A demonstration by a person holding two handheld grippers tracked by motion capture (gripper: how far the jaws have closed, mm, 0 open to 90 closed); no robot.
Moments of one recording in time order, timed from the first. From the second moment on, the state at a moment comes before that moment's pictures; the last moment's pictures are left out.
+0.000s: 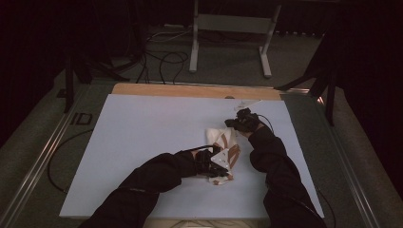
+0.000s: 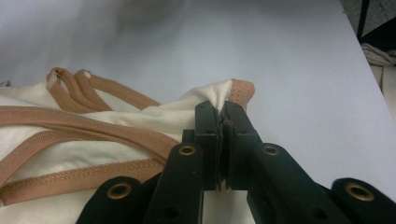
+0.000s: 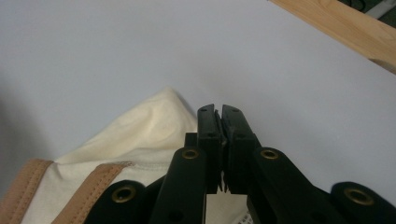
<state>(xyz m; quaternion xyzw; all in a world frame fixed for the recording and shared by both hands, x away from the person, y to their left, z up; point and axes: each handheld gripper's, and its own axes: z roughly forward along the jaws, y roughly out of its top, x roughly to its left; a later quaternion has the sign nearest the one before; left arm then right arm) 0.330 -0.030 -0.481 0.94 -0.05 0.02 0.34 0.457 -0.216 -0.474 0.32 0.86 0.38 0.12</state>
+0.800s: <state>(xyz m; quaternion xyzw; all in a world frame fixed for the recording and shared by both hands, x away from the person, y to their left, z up) 0.330 -0.037 -0.494 0.94 -0.03 0.01 0.34 0.460 -0.230 -0.512 0.35 0.86 0.37 0.10</state>
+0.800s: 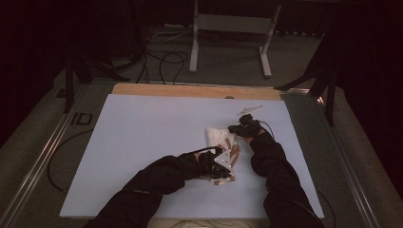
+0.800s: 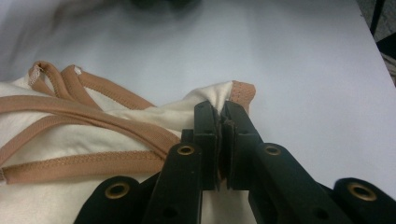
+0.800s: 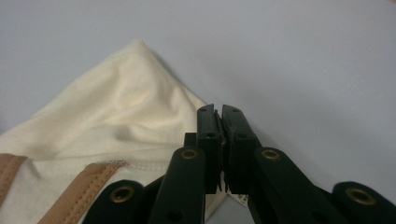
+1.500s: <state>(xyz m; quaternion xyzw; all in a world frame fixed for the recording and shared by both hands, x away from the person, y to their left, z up) 0.330 -0.039 -0.491 0.93 -0.01 0.00 0.36 0.468 -0.230 -0.508 0.36 0.85 0.38 0.12</state>
